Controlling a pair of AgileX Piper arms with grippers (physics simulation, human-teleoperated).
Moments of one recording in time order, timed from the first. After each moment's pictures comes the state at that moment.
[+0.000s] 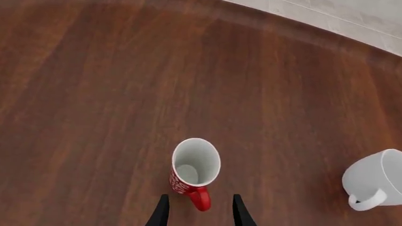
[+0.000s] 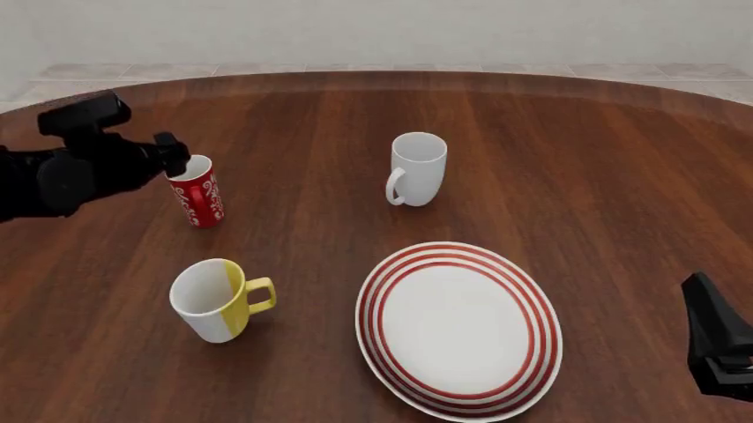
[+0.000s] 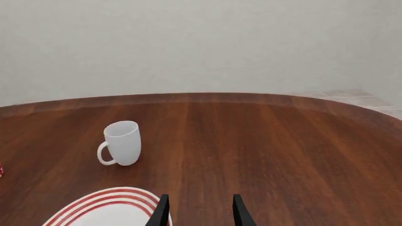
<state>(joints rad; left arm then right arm) 0.01 1.56 -0.87 -0.10 -0.26 -0.02 0.03 0.00 -0.03 0.04</state>
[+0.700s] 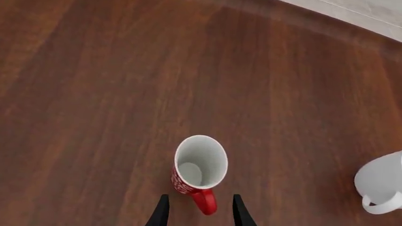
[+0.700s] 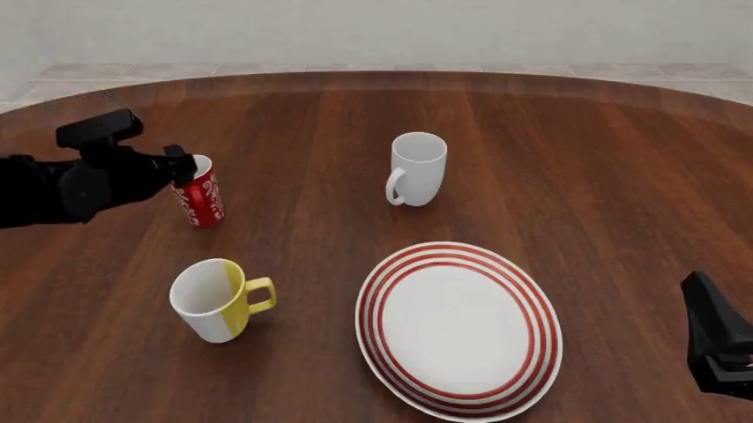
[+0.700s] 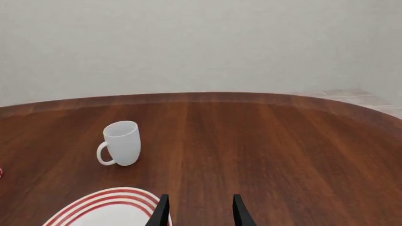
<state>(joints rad) 0.01 1.65 -0.88 -0.14 -0.27 -0.02 0.05 0.00 -0.04 0.04</state>
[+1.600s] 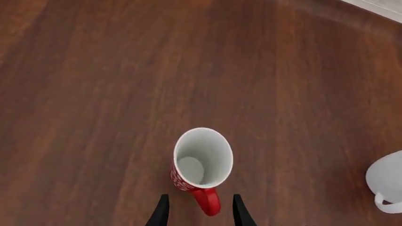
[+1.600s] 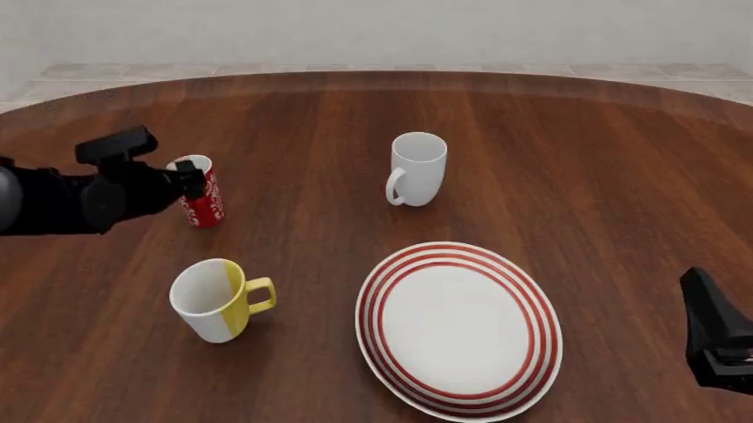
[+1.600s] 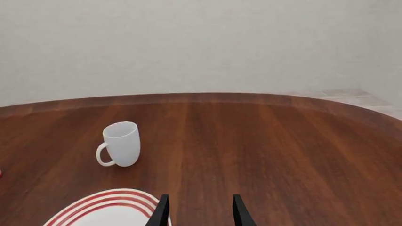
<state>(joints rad) 0.01 1.73 -0.87 -0.18 -0.28 -0.02 0.09 0.00 -0.09 0.04</state>
